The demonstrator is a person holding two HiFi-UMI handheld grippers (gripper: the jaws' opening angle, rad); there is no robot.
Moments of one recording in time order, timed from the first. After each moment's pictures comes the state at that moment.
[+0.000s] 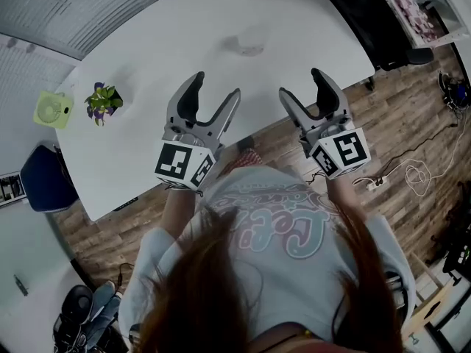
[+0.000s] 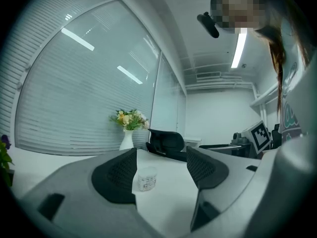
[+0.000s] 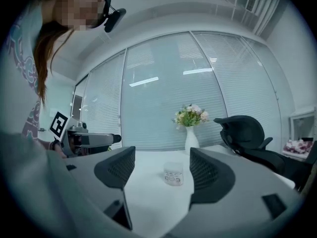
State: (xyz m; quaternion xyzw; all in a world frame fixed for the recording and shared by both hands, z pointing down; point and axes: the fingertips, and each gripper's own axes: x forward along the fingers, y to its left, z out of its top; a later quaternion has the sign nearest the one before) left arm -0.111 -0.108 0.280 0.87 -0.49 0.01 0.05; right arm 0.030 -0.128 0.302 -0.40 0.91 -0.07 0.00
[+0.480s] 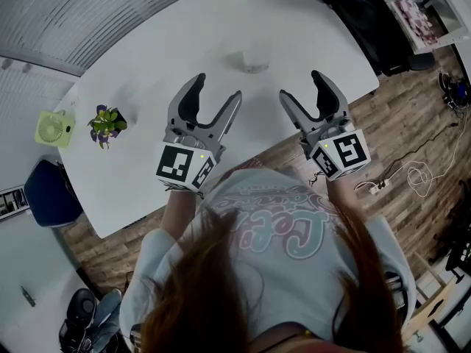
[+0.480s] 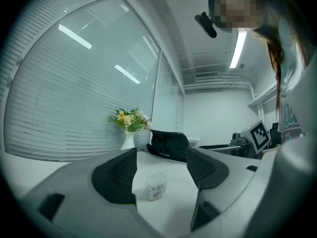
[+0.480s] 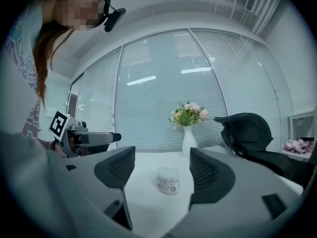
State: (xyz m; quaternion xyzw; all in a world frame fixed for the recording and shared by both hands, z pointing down) left arm -0.126 -0.158 0.281 0.88 -0.47 0.01 0.04; right arm 0.015 -0.175 0.307 -0.42 0.90 -0.07 0.00
